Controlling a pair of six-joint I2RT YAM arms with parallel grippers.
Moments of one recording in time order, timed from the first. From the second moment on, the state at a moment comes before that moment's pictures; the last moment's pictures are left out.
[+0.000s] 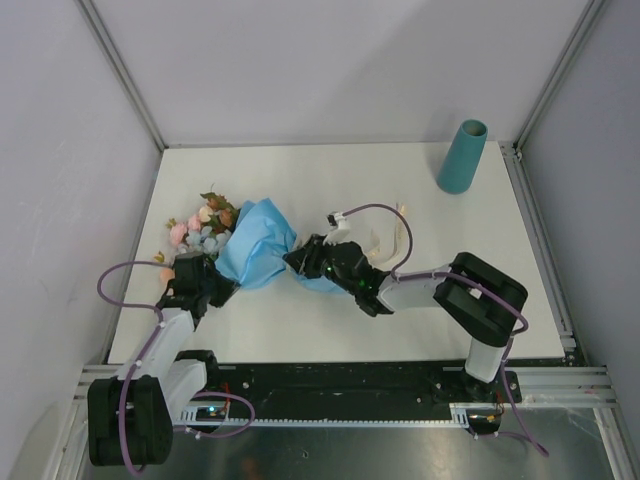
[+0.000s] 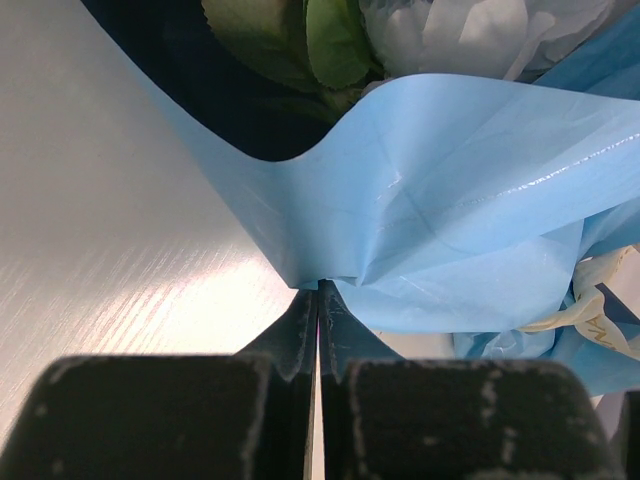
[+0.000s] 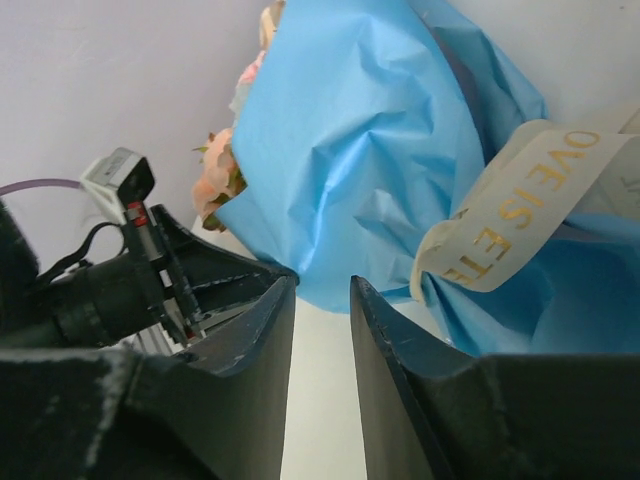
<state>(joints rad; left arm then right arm) 0.03 0.92 0.34 -0.25 0.12 -0.89 0.99 1.78 0.83 0.79 0.14 0.86</state>
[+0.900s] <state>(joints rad) 0.03 0.92 0.34 -0.25 0.13 -0.89 0.99 1.91 1.00 0.55 0.24 0.94</state>
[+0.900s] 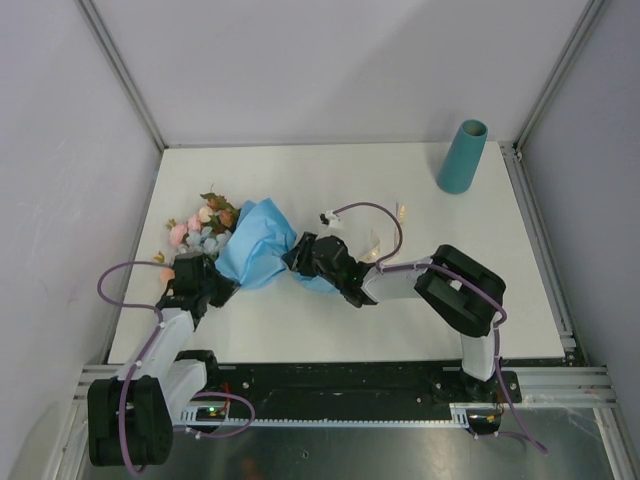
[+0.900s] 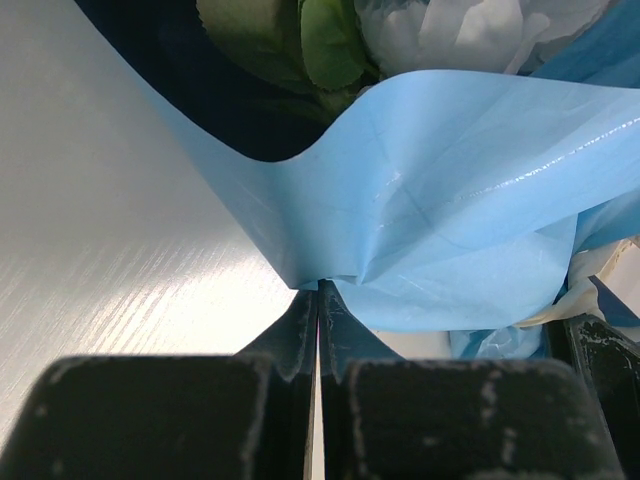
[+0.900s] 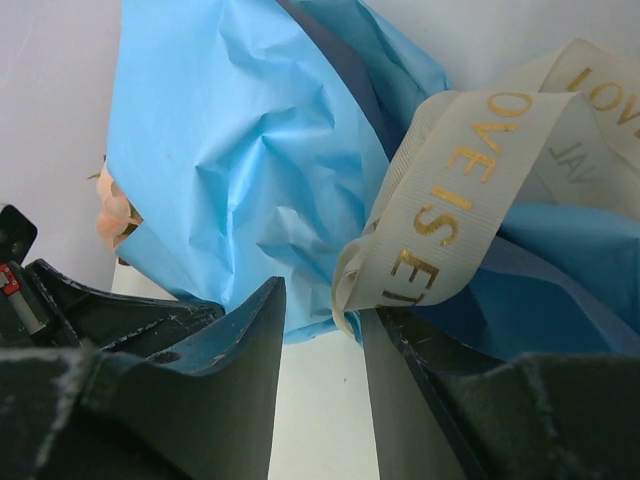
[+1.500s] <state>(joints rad) 0.03 0.92 0.34 -0.25 0.13 -0.89 0.90 2.00 1.02 0.75 0.10 0.98</state>
